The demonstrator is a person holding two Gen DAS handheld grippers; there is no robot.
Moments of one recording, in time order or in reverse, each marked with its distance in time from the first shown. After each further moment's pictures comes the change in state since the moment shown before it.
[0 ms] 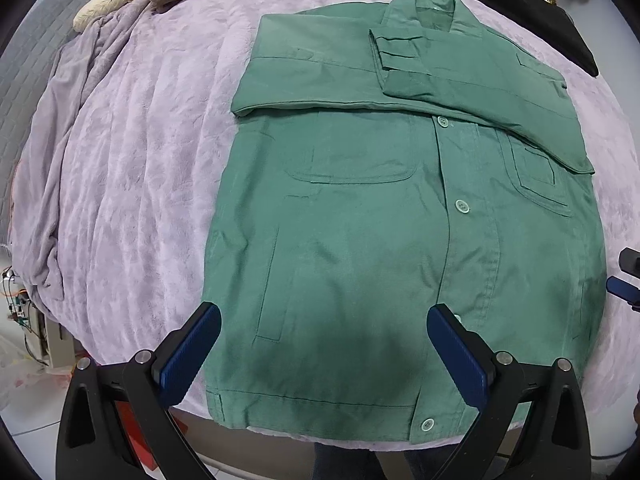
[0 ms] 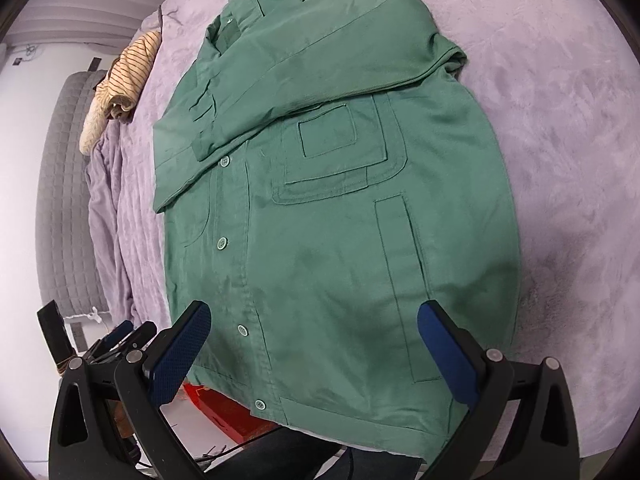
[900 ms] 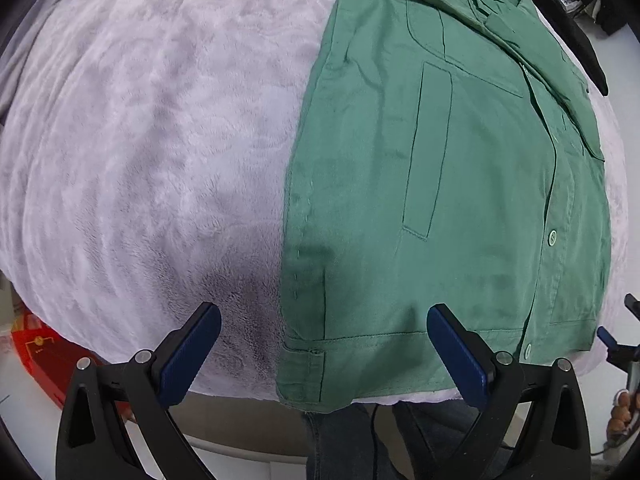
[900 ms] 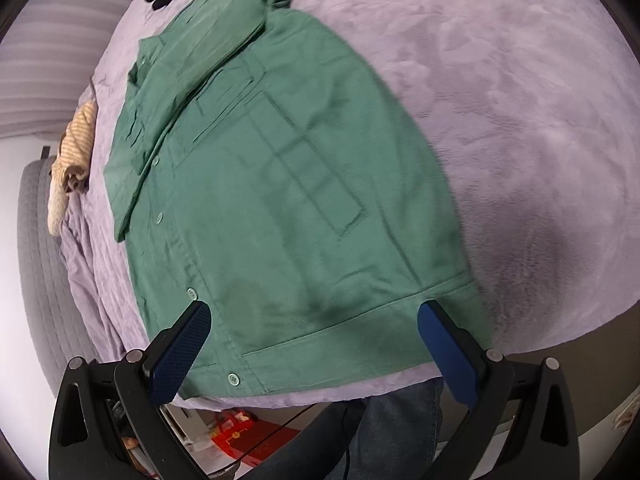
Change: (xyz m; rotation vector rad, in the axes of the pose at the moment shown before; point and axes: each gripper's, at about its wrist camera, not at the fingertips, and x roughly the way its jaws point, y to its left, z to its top) left arm 0.095 0.134 -0.084 -0.125 0.176 -0.262; right arm -0.006 -0.059 -0.124 0.341 -0.144 -0.082
